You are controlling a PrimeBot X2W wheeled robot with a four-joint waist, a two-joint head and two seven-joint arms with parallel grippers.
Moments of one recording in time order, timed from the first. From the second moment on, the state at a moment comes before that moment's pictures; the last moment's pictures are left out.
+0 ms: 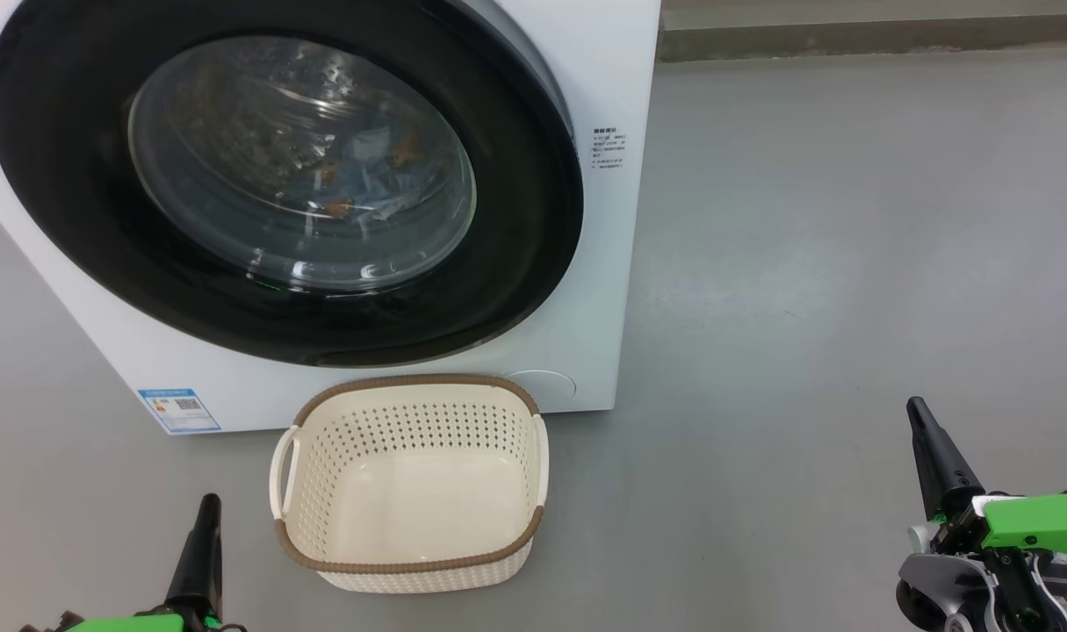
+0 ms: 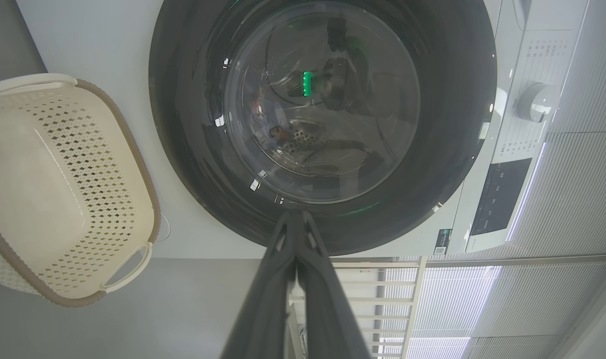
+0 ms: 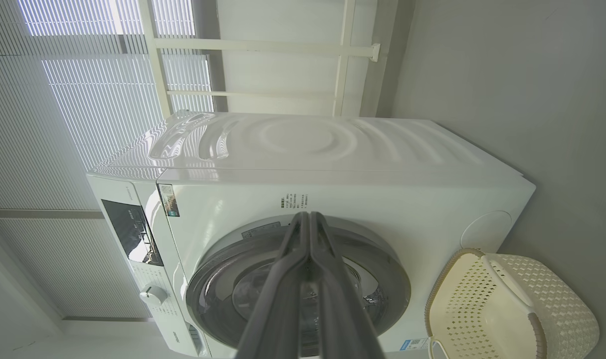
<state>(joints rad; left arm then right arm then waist) -0.07 0.04 0.08 0.28 -1.60 -0.13 0.11 -0.11 -0.05 -0.13 0.28 1.61 0.13 0.10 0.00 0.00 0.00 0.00</state>
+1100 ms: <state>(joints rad) -0.07 0.04 0.08 0.28 -1.60 -0.13 0.11 -0.11 -0.05 -0.13 0.28 1.61 0.13 0.10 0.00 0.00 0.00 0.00</state>
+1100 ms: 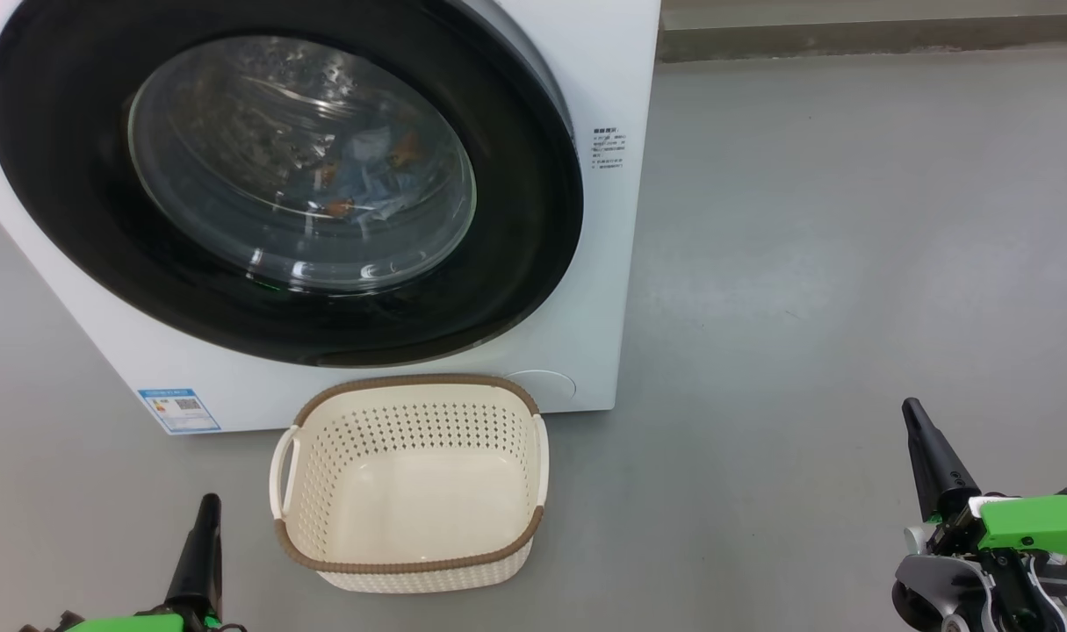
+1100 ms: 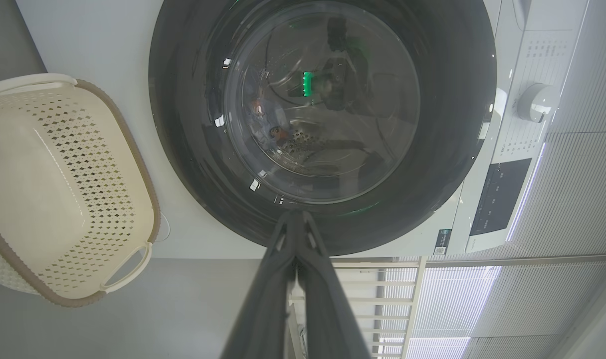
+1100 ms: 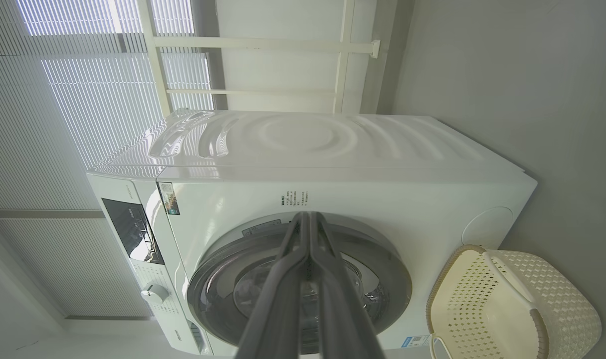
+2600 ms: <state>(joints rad) -0.07 0.04 0.08 0.28 -1.60 -0.13 0.11 -0.11 -0.04 -0.13 0.28 1.61 0.13 0.11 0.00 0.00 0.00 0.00</state>
